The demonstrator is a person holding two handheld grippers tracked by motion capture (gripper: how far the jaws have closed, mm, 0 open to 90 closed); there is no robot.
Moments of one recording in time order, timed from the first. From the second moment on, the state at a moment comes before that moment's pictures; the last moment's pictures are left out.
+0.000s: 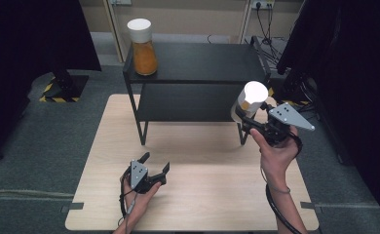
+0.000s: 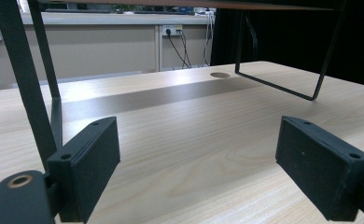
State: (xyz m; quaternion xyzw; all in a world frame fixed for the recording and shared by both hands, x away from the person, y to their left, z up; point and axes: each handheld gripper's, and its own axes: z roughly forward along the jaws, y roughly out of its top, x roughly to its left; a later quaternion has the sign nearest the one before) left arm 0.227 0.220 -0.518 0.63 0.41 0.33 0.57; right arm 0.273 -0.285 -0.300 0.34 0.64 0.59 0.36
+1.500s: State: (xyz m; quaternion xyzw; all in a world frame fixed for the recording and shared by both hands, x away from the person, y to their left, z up) left arm 0.227 0.221 -0.518 0.63 0.41 0.33 0.57; right arm 0.301 -0.263 -0.214 0.35 0.62 0.59 0.39
